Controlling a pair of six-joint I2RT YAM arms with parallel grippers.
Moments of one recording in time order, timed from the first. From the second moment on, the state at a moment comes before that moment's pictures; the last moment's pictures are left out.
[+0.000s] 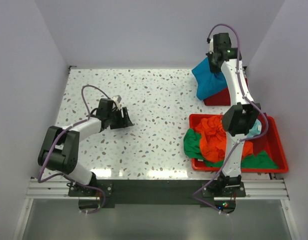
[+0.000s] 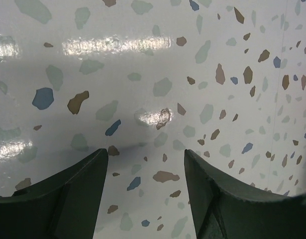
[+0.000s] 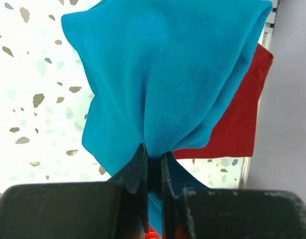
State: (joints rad) left arm -0.24 1.56 0.76 -0.08 0.26 -0.40; right arm 0.10 2.20 2.40 -1.05 0.24 -0.14
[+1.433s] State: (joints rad) left arm -0.24 1.52 0.72 -0.08 0.26 -0.40; right arm 0.00 2.18 2.39 -1.04 0.05 -0.10
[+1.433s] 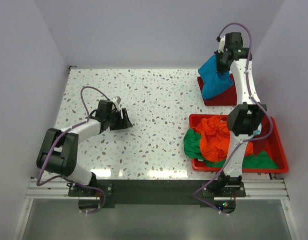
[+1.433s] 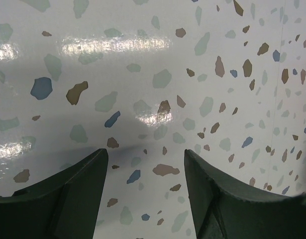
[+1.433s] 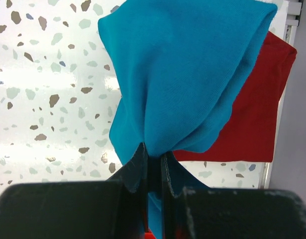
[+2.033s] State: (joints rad) left arm -0.24 1.52 0.72 -0.08 0.27 -0.40; right arm 0.03 2.18 2.35 -1.02 0.40 -0.11
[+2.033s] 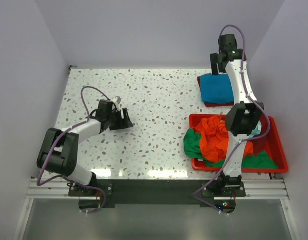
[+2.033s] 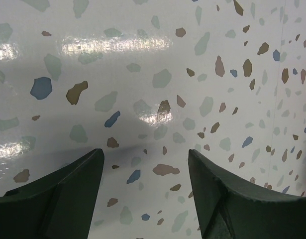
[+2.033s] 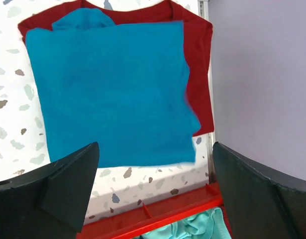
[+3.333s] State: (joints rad) left arm -0.24 0.92 0.68 -0.11 -0.08 -0.41; right arm 0.26 1.26 1.15 -0.61 0.03 0.20
